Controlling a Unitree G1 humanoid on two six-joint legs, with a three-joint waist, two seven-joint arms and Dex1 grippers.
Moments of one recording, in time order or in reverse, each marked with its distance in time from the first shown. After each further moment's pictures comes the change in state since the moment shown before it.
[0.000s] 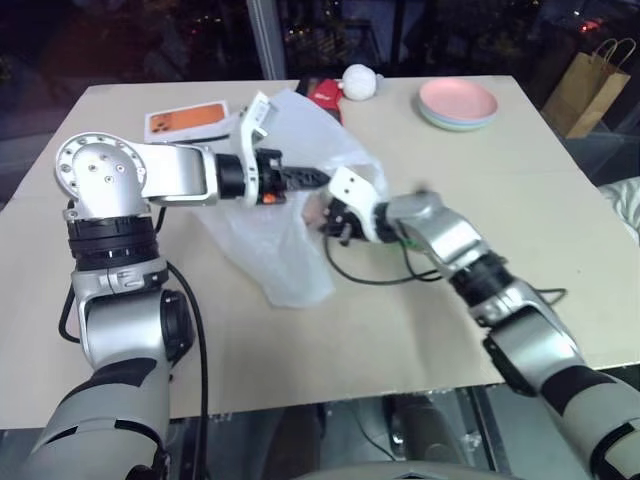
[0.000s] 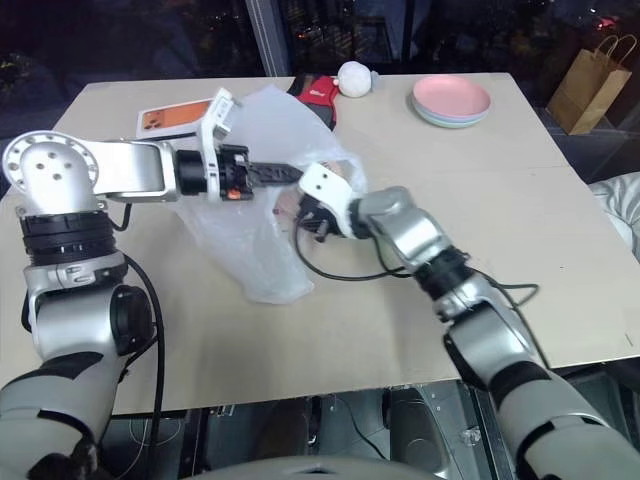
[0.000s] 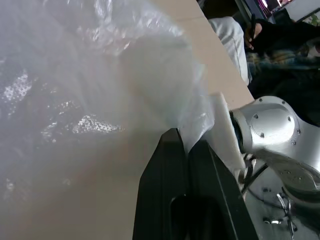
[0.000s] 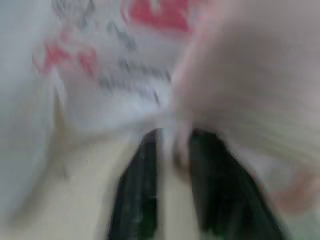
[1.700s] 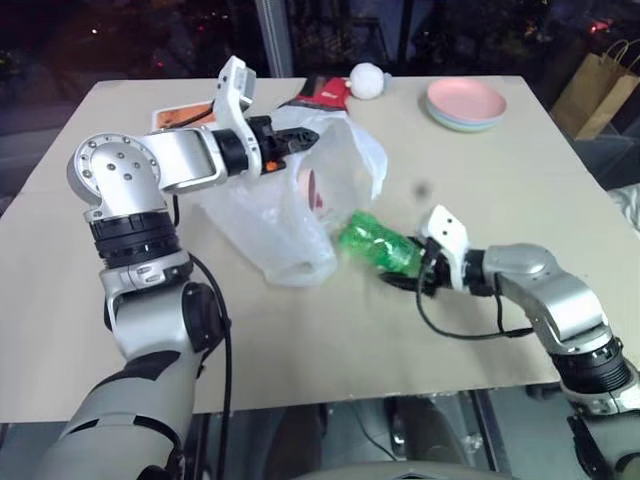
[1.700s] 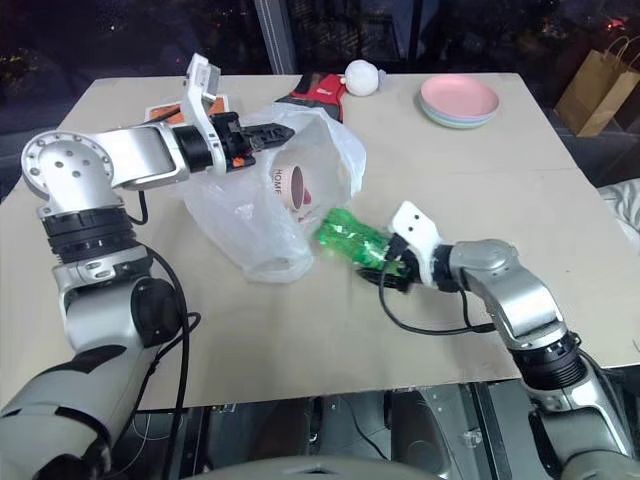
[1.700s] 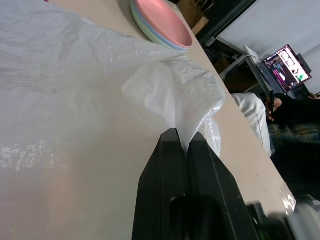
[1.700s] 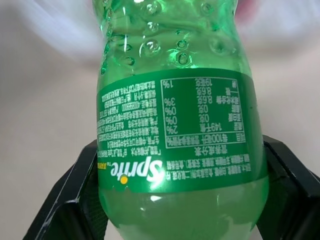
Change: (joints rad) left arm -0.043 -0.127 0.088 -0.015 0.257 -0.148 -0.041; right arm 0.522 -0.376 -0.241 -0.868 0.225 0.377 0.046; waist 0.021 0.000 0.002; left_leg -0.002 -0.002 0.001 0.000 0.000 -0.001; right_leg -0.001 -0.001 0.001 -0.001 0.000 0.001
